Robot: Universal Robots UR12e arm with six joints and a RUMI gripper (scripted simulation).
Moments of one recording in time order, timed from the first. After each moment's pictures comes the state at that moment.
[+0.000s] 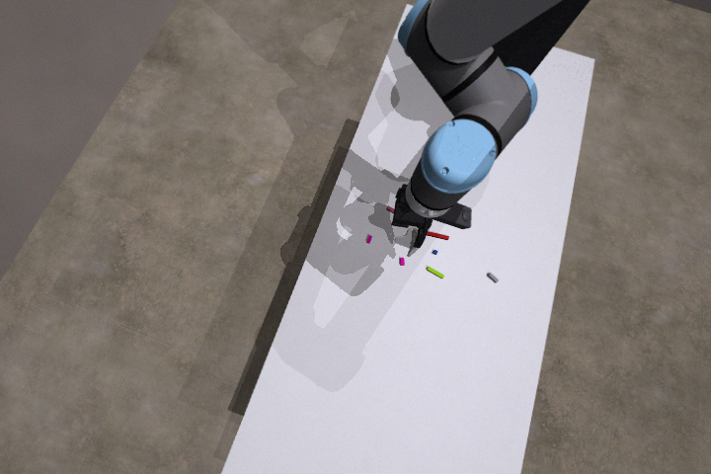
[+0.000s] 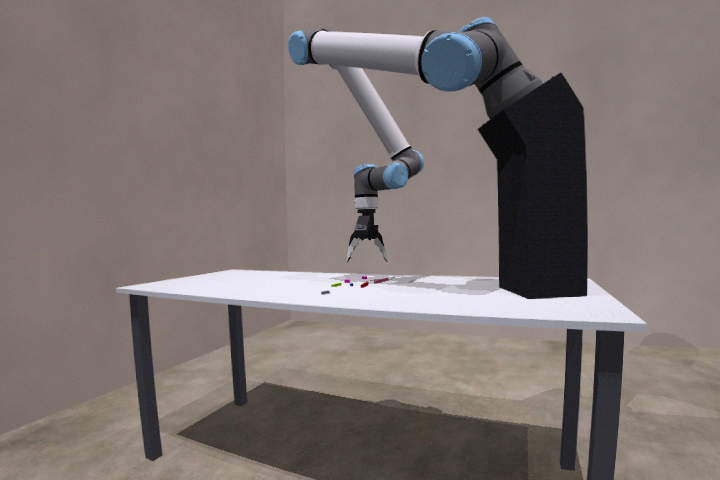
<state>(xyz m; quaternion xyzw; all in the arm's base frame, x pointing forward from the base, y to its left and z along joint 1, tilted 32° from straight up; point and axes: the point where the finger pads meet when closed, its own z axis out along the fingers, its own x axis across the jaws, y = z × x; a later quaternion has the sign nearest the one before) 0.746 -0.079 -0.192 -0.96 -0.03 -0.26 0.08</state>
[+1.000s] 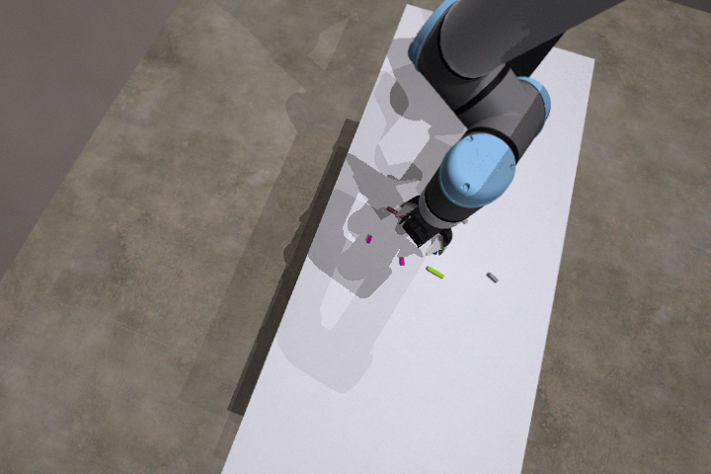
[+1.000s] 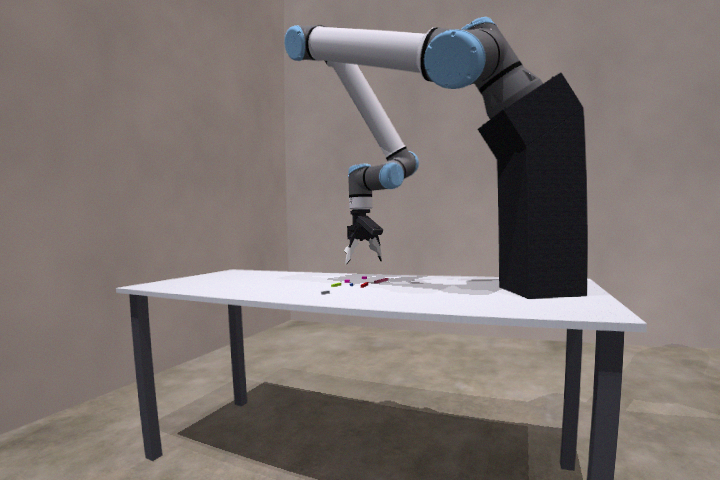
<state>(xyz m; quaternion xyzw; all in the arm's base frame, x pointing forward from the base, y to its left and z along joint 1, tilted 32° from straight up) 0.747 -0.058 -0.187 -0.87 -0.41 -0.27 -0.03</state>
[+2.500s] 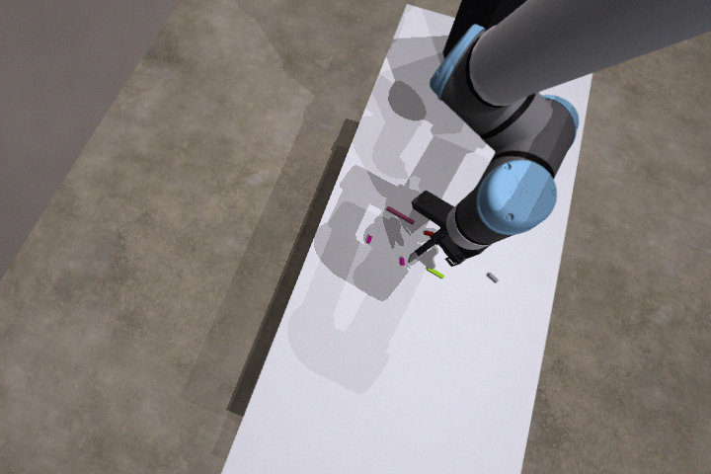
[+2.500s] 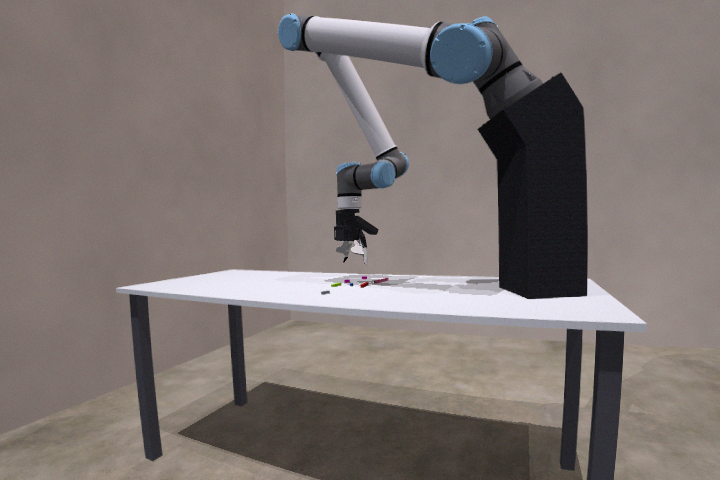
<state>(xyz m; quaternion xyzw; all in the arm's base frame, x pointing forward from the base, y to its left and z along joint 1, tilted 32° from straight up) 0.770 -0.026 -0.168 -0.32 -0.91 -0.17 -0.21</state>
